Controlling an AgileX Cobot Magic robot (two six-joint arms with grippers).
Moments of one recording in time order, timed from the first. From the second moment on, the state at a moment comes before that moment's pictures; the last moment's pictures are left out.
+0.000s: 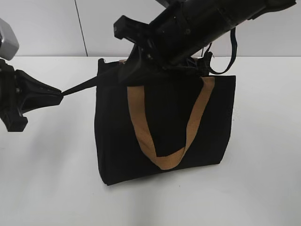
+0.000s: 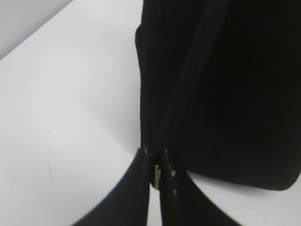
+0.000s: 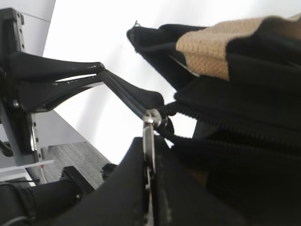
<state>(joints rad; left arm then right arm) -0.09 1.36 -0.67 -1.24 0.59 2.01 0.51 1.72 -1.32 0.83 0.76 -0.21</state>
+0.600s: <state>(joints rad) -0.08 1.36 -0.67 -1.16 0.53 1.94 0.47 1.71 -1.32 0.83 0.79 0.06</state>
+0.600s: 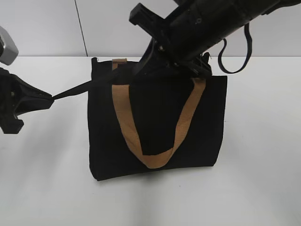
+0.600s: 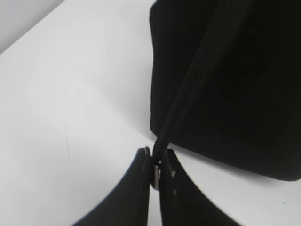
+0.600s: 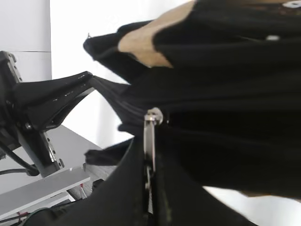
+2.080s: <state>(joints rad) -0.06 1.24 -0.66 -1.04 0.47 1.54 0.15 1.54 -1.33 0.64 1.05 -0.40</state>
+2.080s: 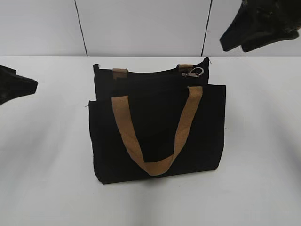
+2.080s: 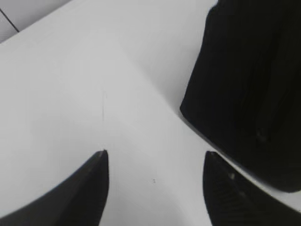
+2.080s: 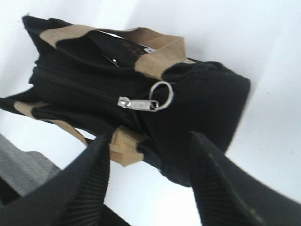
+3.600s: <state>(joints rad) -0.06 0.41 -0.63 -0.13 1.09 0.11 0.15 0.53 -0.68 0.08 1.07 -0.14</state>
